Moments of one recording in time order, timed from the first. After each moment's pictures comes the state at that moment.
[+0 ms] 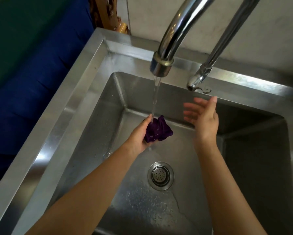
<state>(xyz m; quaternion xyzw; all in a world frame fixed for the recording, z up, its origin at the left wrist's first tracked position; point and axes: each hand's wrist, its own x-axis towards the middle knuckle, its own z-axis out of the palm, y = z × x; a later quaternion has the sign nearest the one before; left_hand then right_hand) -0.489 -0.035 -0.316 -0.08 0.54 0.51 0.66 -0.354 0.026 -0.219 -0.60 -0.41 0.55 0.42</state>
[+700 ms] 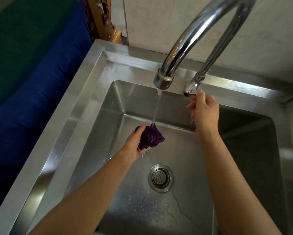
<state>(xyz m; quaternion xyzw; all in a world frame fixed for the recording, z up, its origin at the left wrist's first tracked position) -0.504 -0.054 -0.310 -0.07 0.56 0.51 0.65 -0.364 0.046 -0.188 -0.65 -0.49 0.46 0.37</state>
